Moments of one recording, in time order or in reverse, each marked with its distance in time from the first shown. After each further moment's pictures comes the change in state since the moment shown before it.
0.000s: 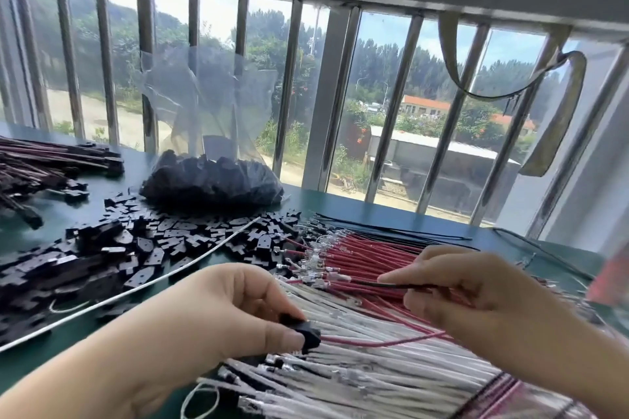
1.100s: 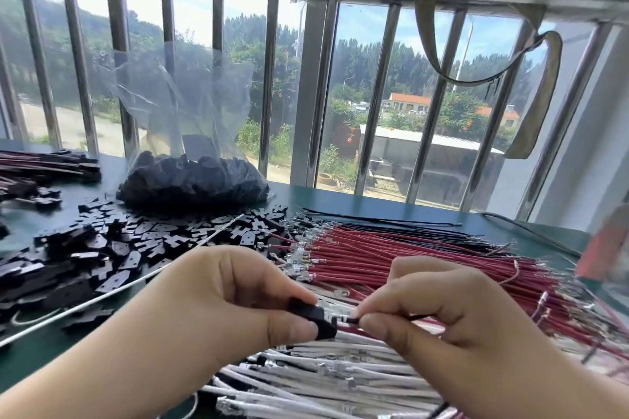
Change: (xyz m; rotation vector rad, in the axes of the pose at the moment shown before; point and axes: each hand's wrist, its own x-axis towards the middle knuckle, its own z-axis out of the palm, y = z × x) left_hand -0.006 0.021 0.028 -0.066 0.109 0.185; right_hand -0.017 -0.009 0.032 0.030 0.106 -0.102
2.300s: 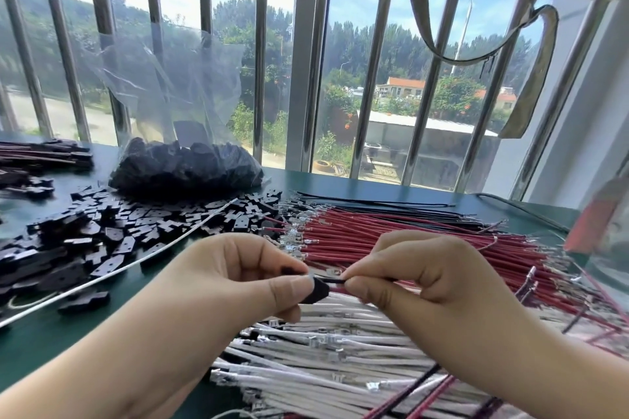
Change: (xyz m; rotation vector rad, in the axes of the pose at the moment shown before) left_hand 0.002 -0.013 0.012 -0.124 0.054 0.050; right_hand 0.003 0.007 0.006 0.038 0.059 -0.011
